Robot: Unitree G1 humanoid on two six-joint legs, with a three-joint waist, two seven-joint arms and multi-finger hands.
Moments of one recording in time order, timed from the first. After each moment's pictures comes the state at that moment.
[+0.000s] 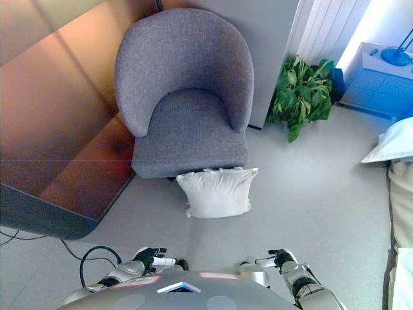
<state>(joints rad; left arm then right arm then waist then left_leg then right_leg) 0.00 0.22 -0.33 1.22 0.00 0.07 -0.03 0.01 -0.25 0.31 1.22 -0.06 0.13 -0.01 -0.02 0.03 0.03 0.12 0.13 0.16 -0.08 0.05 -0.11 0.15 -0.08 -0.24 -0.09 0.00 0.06</state>
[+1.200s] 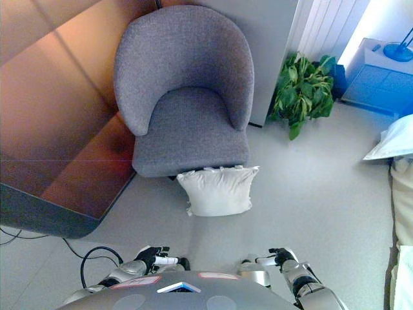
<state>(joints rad) 0.00 0.21 -0.33 1.22 -0.01 0.04 -0.04 0.00 -0.26 0.31 1.22 -0.05 0.13 -0.01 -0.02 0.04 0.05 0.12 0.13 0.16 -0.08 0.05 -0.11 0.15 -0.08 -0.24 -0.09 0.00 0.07</state>
